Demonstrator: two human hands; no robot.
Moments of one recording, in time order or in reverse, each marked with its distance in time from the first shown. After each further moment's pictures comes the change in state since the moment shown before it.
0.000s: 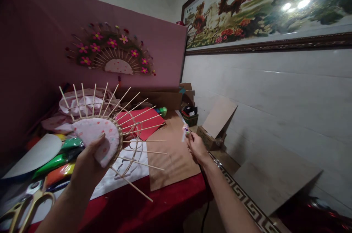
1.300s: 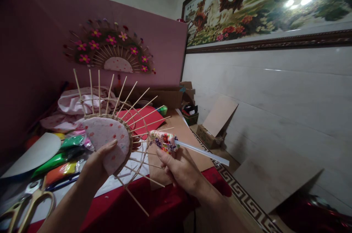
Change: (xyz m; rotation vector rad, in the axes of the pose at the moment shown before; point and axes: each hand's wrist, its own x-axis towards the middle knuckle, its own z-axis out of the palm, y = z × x) left_hand -0.002 -0.014 -0.004 0.098 -0.017 -0.103; right_hand -0.084 -0.081 0.033 0.128 -0.388 0.085
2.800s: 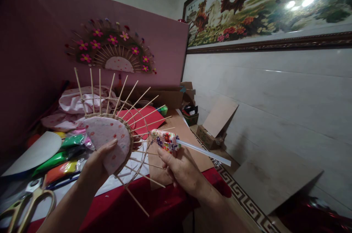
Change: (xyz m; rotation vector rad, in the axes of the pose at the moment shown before) left_hand -0.005 0.001 0.005 -0.008 -0.006 0.012; right_hand -0.001 0.001 0.000 0.004 0.005 0.013
